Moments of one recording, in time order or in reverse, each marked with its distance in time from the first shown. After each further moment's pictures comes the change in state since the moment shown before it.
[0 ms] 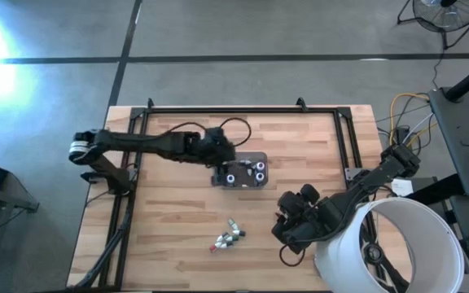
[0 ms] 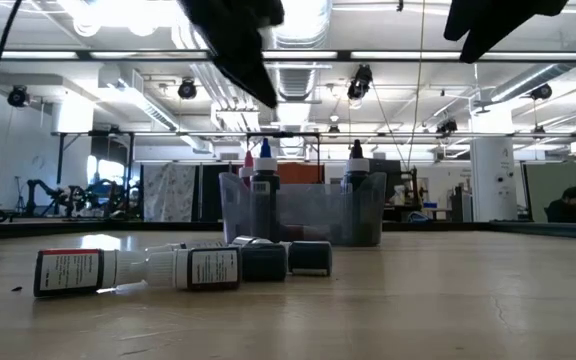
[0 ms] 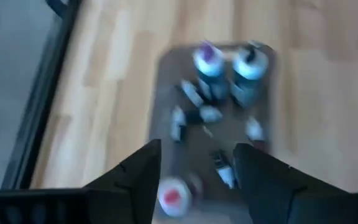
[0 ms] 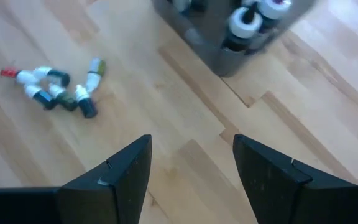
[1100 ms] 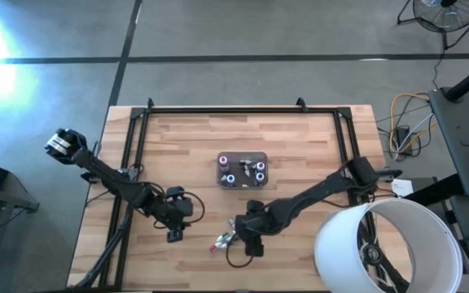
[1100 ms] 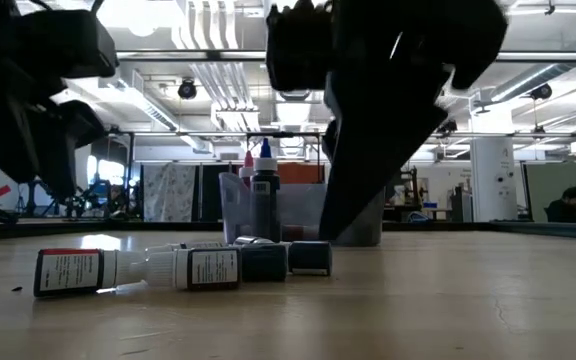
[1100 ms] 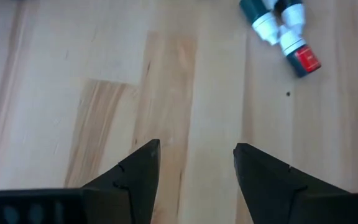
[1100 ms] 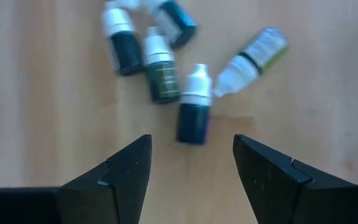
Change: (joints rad) left arm -0.586 -0.263 -0.676 0.240 0.039 -0.727; right arm -0.235 0.397 -0.026 0.666 -0.485 -0.773
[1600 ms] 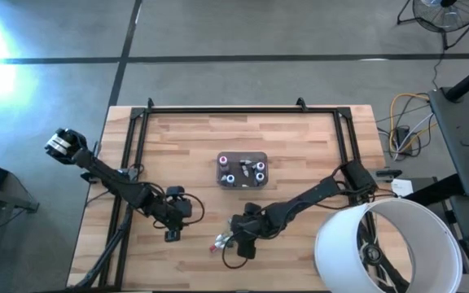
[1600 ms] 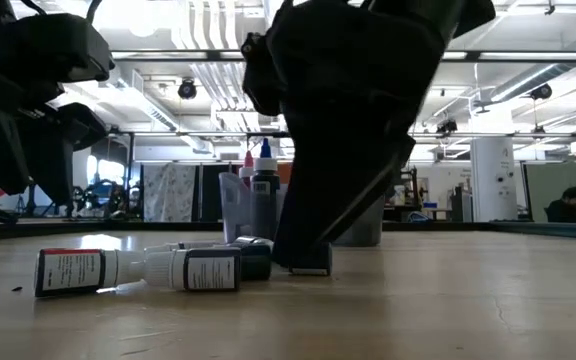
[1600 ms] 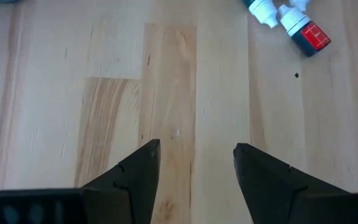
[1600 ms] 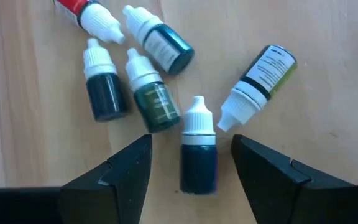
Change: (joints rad) left arm 0.000 -0.001 -0.016 -0.006 0.001 0.084; right arm 0.002 0.077 0.011 0.114 0.043 0.132
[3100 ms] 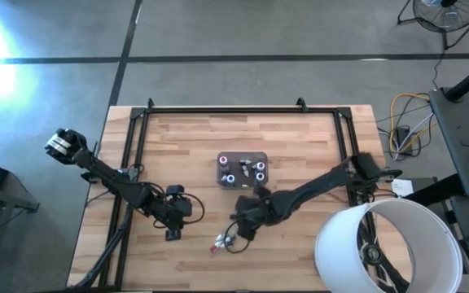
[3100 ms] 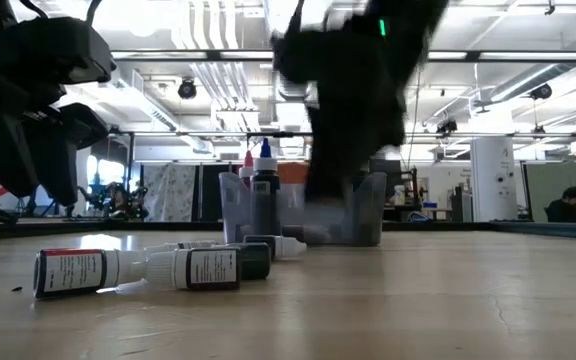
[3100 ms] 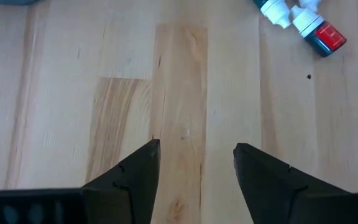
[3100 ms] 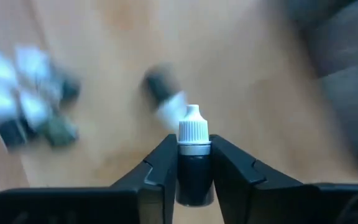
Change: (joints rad) left arm 0.001 0.000 -0.004 -0.007 -0.029 -0.002; right arm -0.055 -0.131 0.000 -0.217 0.208 0.091
